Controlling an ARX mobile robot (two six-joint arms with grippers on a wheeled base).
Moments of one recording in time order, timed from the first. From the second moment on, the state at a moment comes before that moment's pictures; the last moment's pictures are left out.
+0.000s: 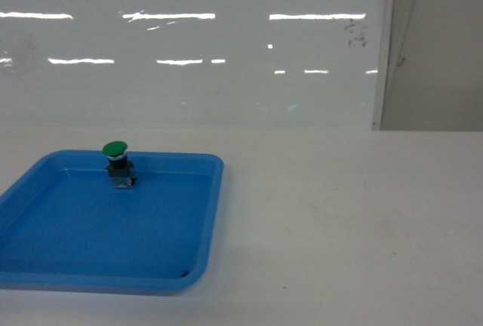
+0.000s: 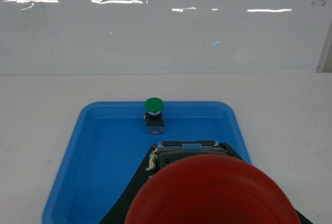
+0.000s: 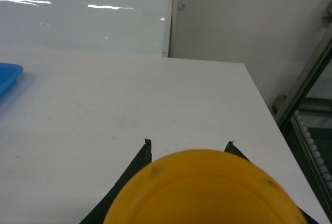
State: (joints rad) left arm -0.16 0.89 0.33 0.31 -0.13 -0.07; right arm -0.25 0.11 0.07 -0.16 -0.24 -0.11
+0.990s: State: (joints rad) left arm -0.16 0.89 0.33 0.31 -0.13 -0.07; right arm -0.25 0.11 0.07 -0.15 -0.24 -0.11
